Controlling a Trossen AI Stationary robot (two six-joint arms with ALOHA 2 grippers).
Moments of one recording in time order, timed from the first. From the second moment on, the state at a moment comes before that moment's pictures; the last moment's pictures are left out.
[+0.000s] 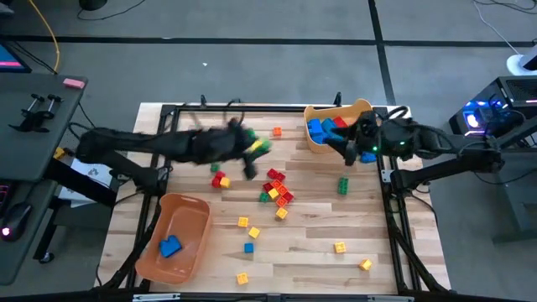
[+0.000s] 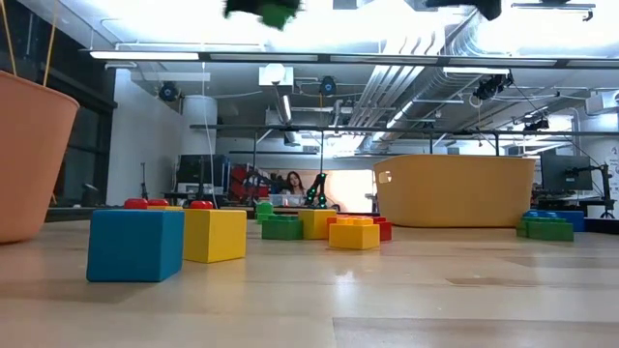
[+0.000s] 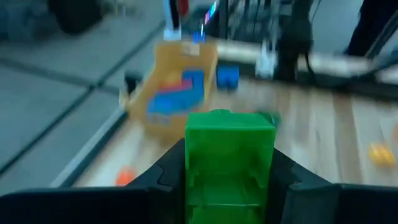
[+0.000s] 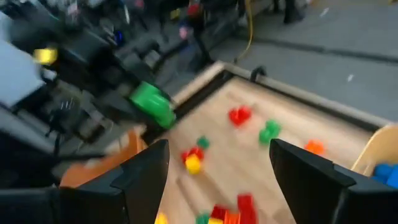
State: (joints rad) left arm -0.02 1.39 1.25 -0.31 -0.40 -0.09; right arm 0.04 0.90 1.10 -0.51 0.38 0.60
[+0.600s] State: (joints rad) left arm 0.34 2.05 1.47 0.46 -0.03 -0.46; right arm 0.04 0.85 1.10 -0.48 0.63 0.59
